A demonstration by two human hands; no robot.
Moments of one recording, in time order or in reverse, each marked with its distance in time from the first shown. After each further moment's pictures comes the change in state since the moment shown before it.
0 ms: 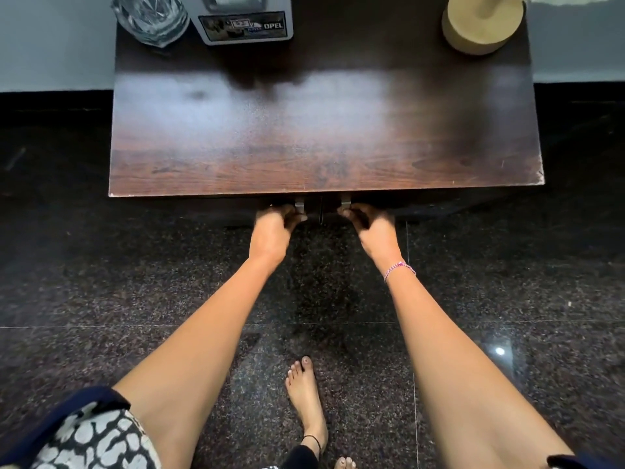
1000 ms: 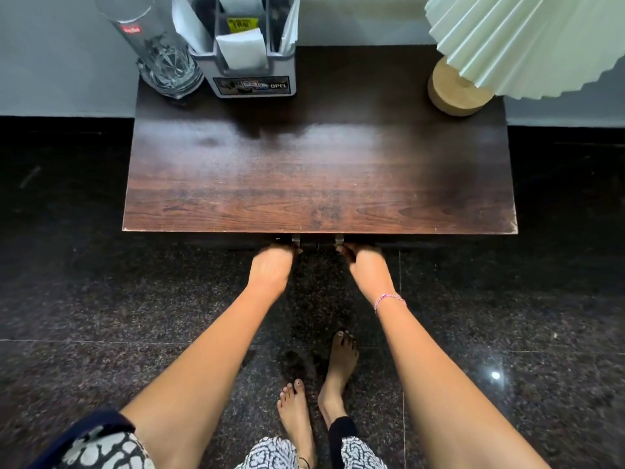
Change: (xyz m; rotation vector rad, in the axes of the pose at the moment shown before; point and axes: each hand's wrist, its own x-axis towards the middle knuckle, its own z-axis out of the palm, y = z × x) left_hand -0.003 0.020 -0.009 0.699 -0.215 0.042; right_hand -0.002 -0.022 -0.014 -0.462 -0.138 0.030
